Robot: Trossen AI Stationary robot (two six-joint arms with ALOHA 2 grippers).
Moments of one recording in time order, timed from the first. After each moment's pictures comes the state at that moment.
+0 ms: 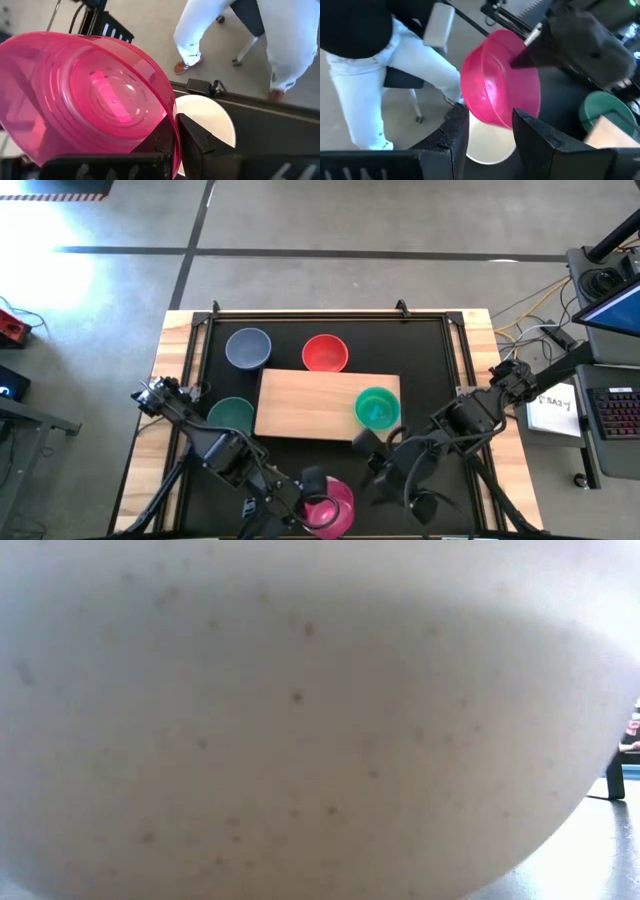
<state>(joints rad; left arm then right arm) -0.61 1.91 2.11 -1.02 0.05 0.76 0.57 1.79 2.19 -1.05 -0.09 -0.20</state>
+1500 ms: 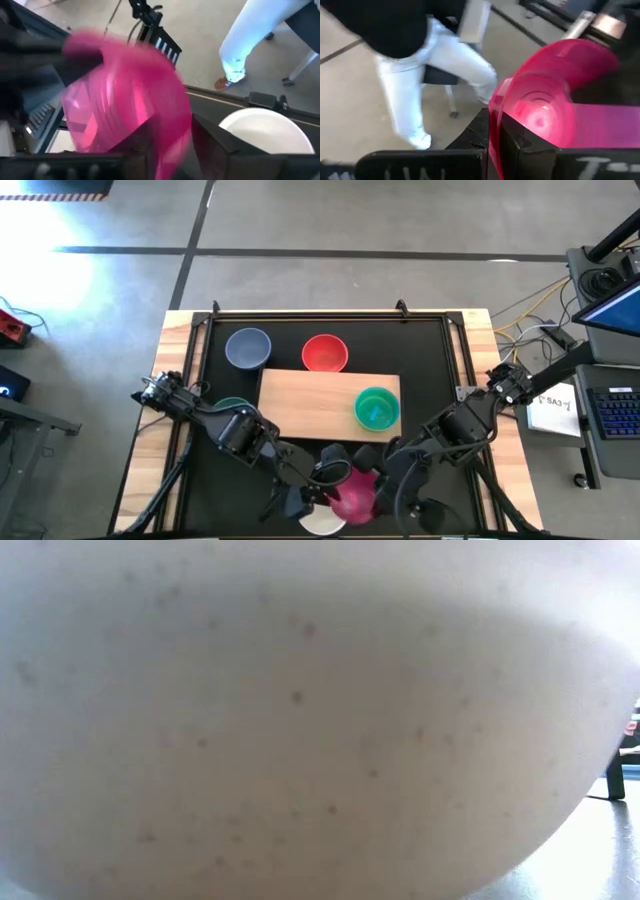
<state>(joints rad) -0.51 1.90 2.11 -0.81 0.04 0.81 0.57 1.82 2.19 -1.07 -0.24 -0.13</state>
